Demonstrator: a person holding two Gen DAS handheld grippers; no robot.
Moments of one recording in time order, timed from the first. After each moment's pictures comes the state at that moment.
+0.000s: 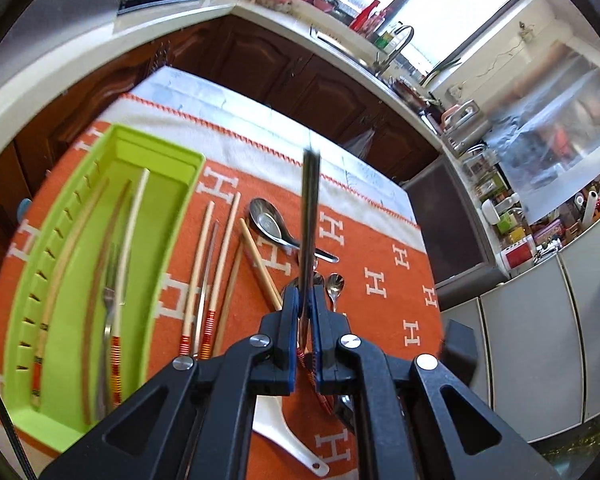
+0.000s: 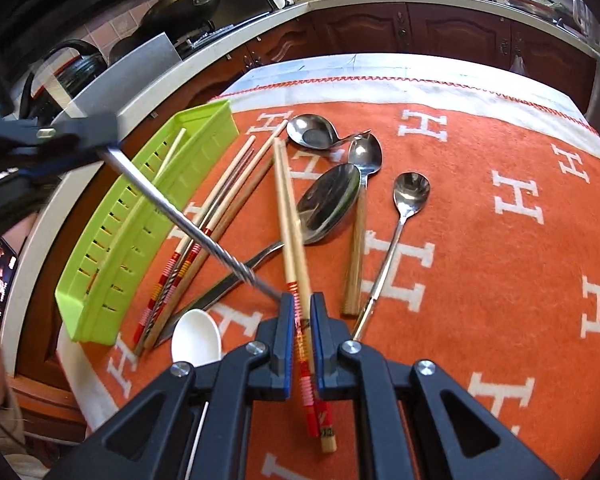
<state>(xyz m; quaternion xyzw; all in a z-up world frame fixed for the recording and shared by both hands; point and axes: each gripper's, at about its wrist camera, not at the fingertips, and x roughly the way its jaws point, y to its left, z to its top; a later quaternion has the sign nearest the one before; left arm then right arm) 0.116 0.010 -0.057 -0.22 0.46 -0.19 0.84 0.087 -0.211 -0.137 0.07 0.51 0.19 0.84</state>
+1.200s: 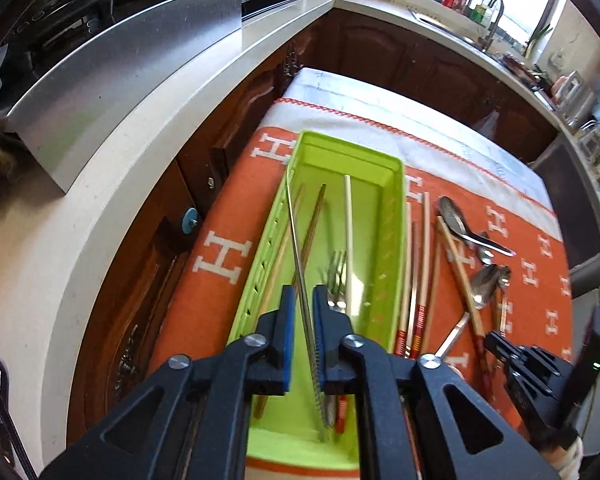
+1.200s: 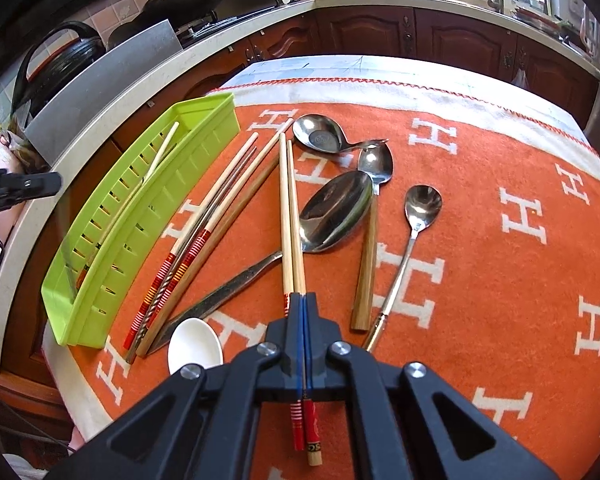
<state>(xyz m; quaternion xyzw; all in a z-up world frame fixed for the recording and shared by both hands) 0.122 0.108 -0.070 -0.07 0.52 0.01 0.85 0.086 -0.193 -0.132 0.03 0.50 0.17 0.85</state>
